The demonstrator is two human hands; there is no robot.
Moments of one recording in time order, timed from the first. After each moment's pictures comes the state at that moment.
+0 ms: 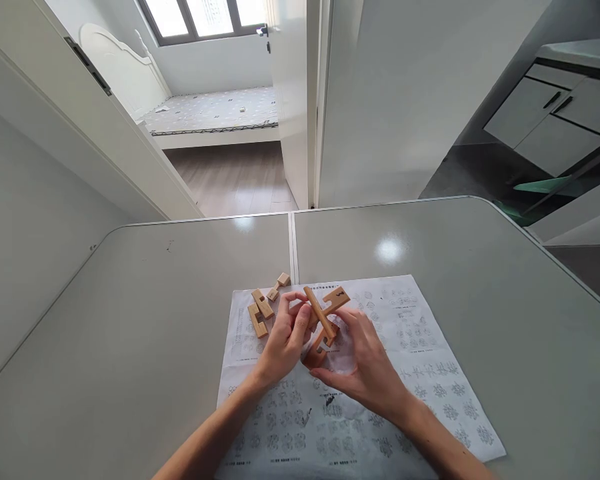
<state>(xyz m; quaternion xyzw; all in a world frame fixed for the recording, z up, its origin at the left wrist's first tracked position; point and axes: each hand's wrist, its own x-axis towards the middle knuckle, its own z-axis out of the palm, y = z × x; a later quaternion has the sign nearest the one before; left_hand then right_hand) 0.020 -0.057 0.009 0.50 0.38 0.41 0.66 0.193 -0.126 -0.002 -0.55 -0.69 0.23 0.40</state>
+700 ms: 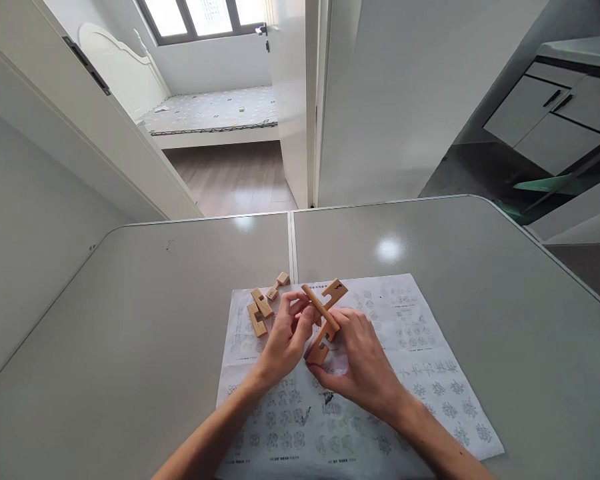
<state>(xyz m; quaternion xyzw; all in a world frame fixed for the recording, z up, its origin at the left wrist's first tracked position) 0.021 -0.059 0.012 0.54 0.39 0.40 0.63 0.186 -0.123 0.002 -0.56 -0.71 0.20 0.37</state>
